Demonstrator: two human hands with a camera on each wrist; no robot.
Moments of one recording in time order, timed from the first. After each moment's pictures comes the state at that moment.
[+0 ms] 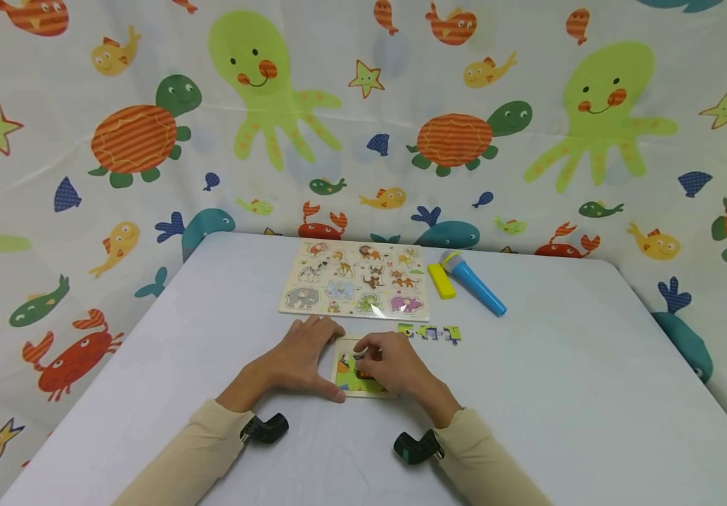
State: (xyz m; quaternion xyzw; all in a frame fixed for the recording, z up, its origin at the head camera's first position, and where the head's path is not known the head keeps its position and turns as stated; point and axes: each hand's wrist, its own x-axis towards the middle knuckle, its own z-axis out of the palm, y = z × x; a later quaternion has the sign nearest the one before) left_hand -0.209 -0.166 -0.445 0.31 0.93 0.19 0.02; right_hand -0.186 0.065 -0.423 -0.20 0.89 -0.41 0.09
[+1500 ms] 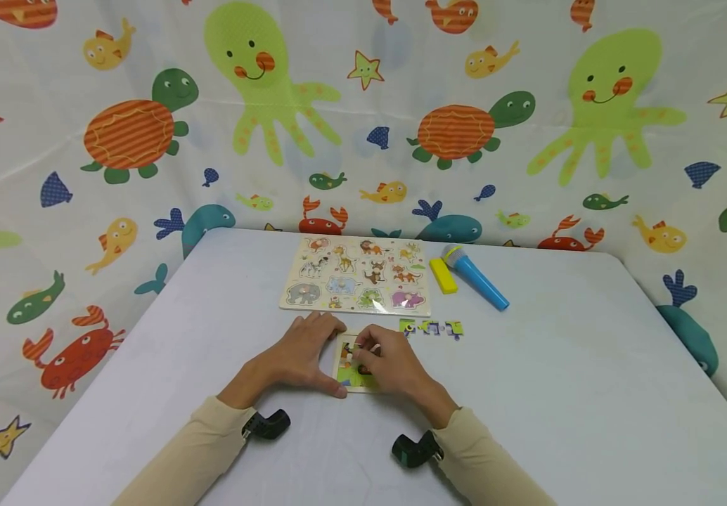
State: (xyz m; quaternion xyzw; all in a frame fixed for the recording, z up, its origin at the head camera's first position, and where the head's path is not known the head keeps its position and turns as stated) left_hand -0.211 -0.166 -0.445 0.32 0.93 0.20 0.02; right_hand -0.179 0.058 -0.429 -0.20 0.86 -0.47 0.05
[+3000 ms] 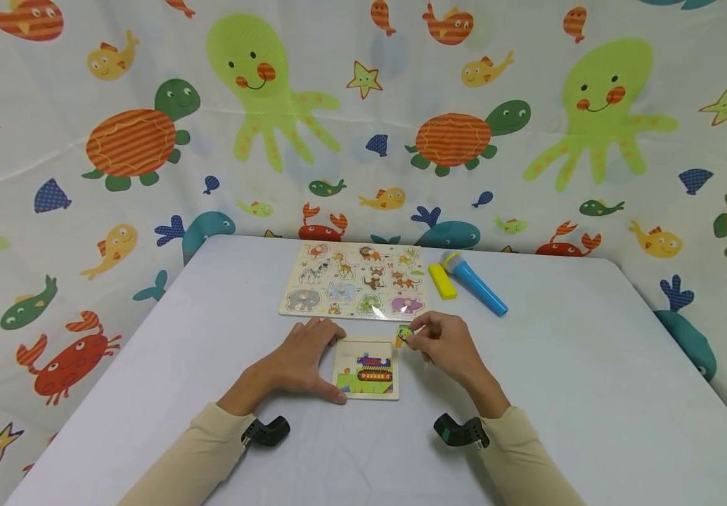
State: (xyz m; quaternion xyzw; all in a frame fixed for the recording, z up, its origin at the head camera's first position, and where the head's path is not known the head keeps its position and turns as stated) left_hand -0.210 -0.165 -0.450 0.30 0.93 0.19 0.03; right_hand -0.195 0.134 -0.410 -0.09 0.85 -0.53 0.03
